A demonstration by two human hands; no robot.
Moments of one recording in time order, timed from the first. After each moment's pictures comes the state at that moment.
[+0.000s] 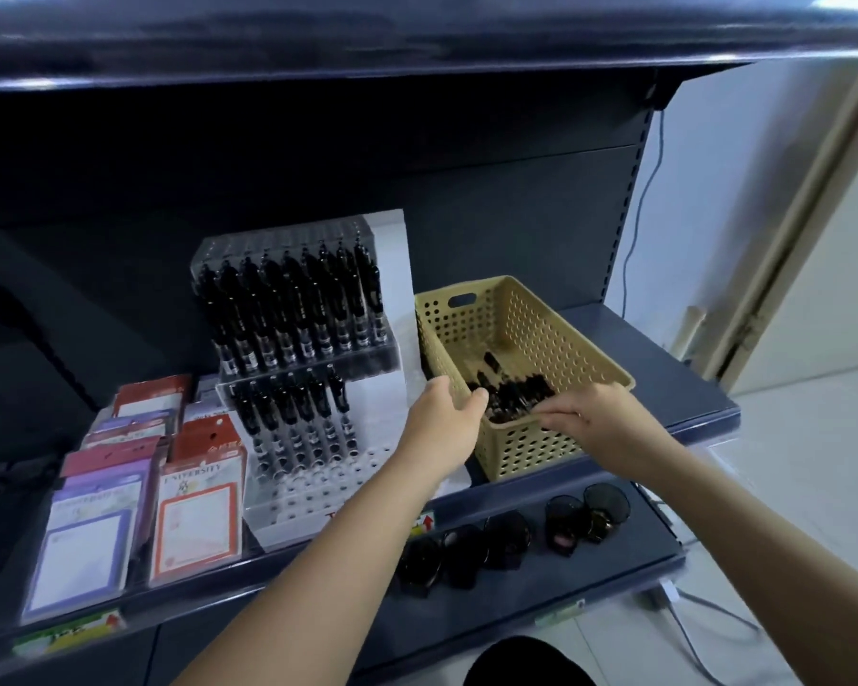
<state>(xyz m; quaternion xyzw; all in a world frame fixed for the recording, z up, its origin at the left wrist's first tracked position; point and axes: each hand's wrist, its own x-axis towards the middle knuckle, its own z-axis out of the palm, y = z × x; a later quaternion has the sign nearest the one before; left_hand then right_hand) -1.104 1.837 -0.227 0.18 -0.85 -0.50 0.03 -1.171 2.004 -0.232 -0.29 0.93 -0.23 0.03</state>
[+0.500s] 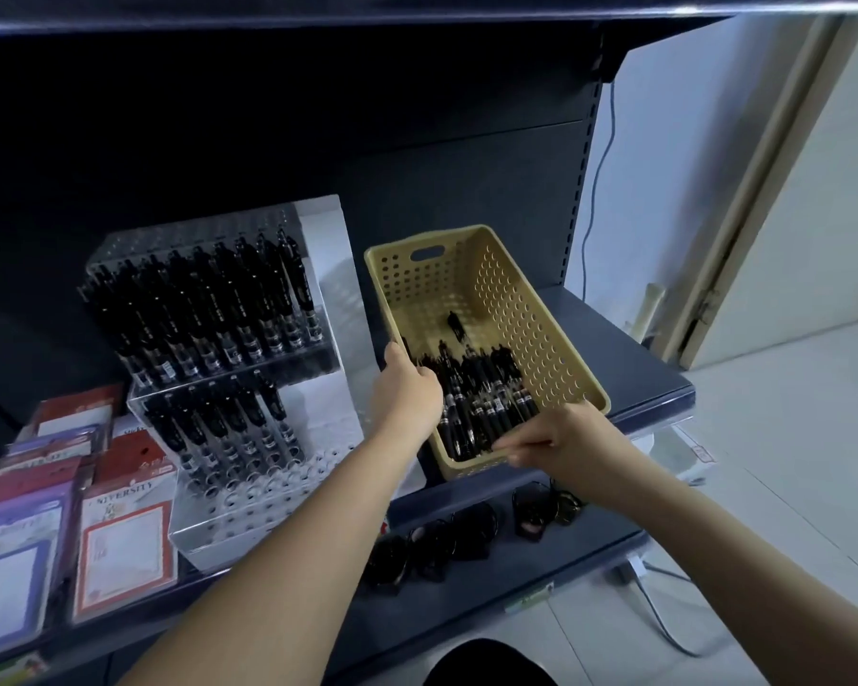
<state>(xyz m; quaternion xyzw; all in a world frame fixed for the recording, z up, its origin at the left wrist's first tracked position) -1.158 1.853 -0.240 0.27 -0.86 -0.42 0.08 -1.159 2.026 -0.248 -0.29 0.90 -0.32 0.09</state>
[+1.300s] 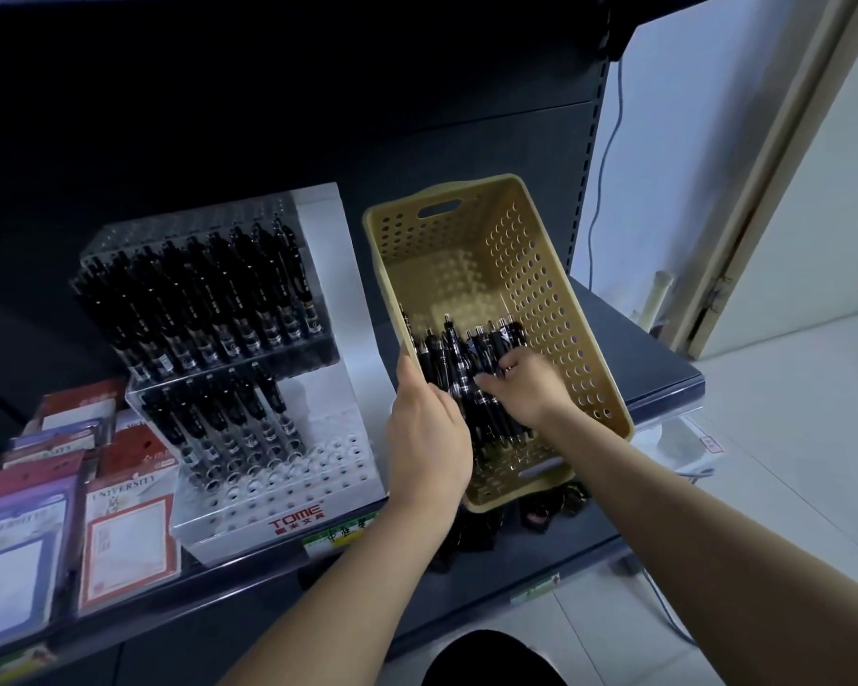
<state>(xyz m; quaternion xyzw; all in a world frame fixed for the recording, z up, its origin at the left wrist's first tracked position) -1.120 1.883 -0.262 0.25 -0.89 -0.31 0.24 -1.218 1.969 -0.274 -0.07 0.92 -0.38 0.08</state>
